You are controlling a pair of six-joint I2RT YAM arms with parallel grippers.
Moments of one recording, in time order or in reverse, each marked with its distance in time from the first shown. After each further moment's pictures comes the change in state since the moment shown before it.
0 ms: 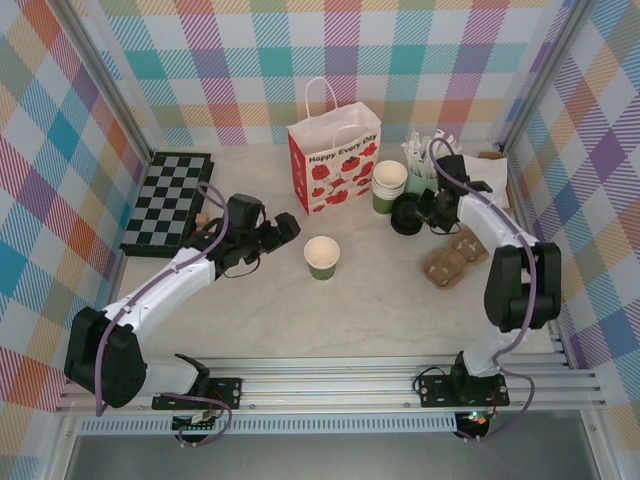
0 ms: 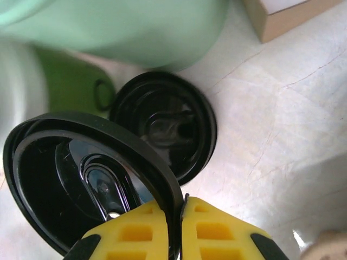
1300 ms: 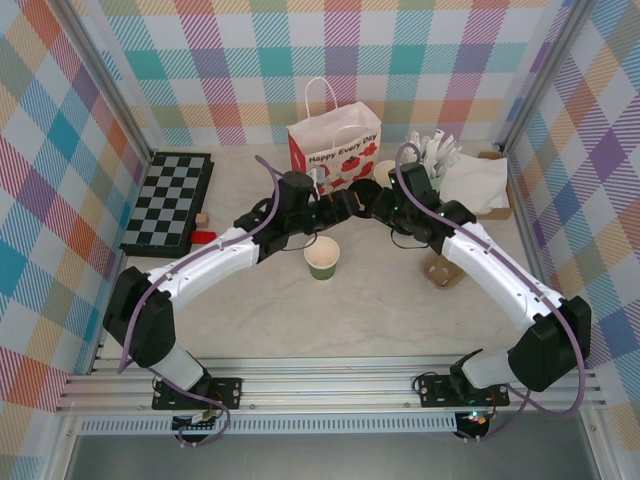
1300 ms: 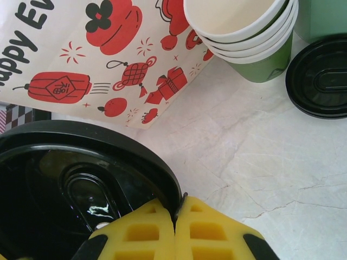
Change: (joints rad) left arm -0.214 0.269 0.266 0.343 0.113 -0.108; right arm 0.399 -0.288 -0.022 0.067 0.179 0.254
